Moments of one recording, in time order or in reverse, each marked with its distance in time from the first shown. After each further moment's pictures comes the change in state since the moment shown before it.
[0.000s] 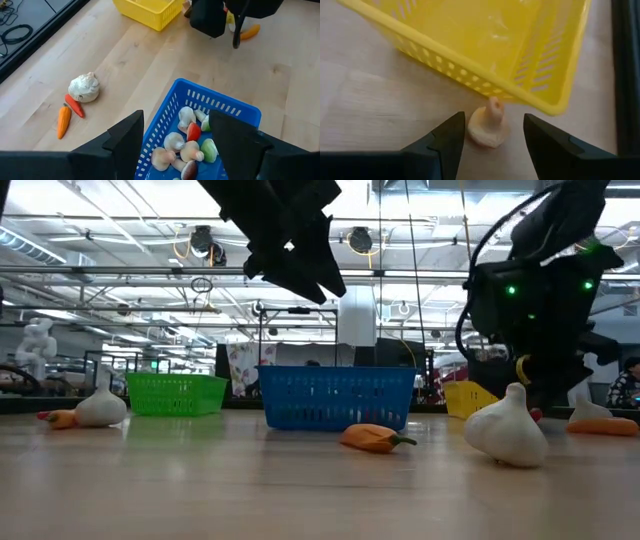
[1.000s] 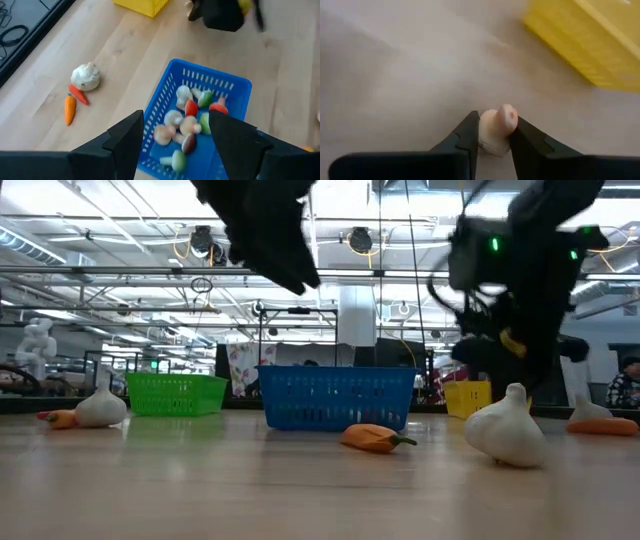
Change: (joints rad) left arm -0.047 -0.061 0.000 -0.137 0.015 0.019; right arm 0.069 -0.002 0.095 0.124 -0.186 -0.203
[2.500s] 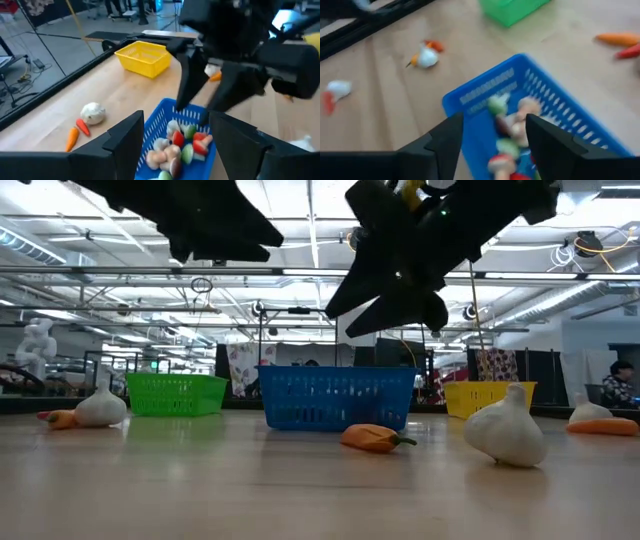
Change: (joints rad) left arm -0.239 -0.189 -0.484 0.747 -0.362 0.105; right arm 0.145 0.138 0.232 0.738 0.021 -0.484
